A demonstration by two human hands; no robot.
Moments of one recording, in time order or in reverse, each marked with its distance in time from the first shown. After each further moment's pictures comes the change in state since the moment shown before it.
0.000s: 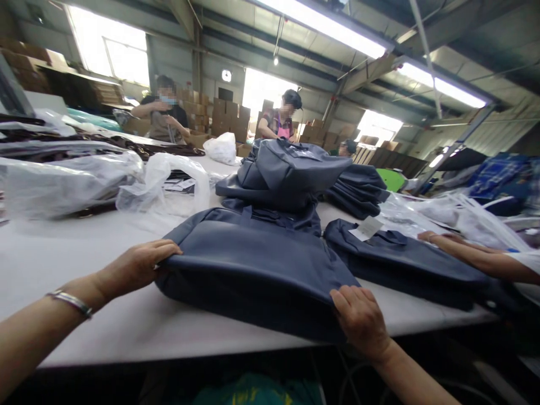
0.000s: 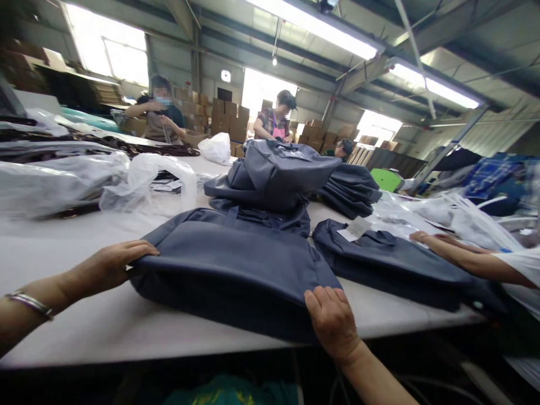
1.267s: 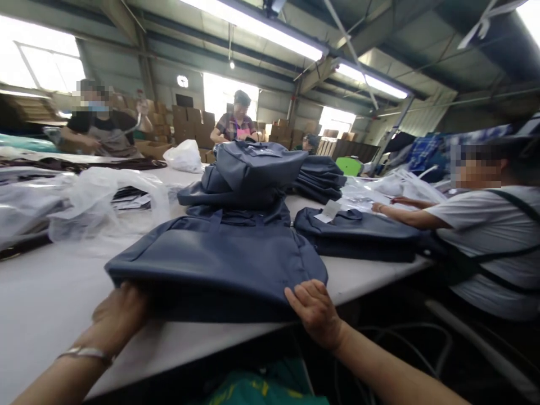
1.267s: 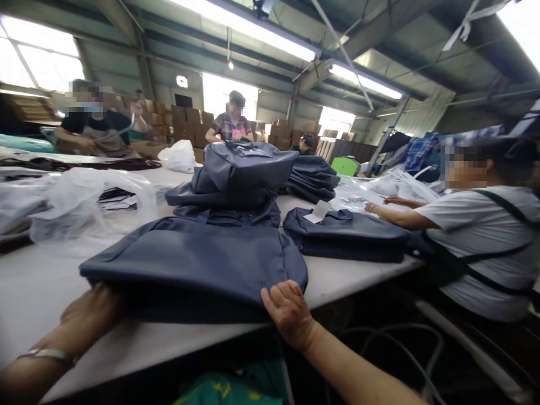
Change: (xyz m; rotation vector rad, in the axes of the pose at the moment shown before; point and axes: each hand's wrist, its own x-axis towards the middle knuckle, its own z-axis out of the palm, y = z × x) left_hand 0.017 0.074 0.045 0.216 -0.261 -0.492; right_hand -0.032 -0.031 0.003 0.132 0.175 -0.021
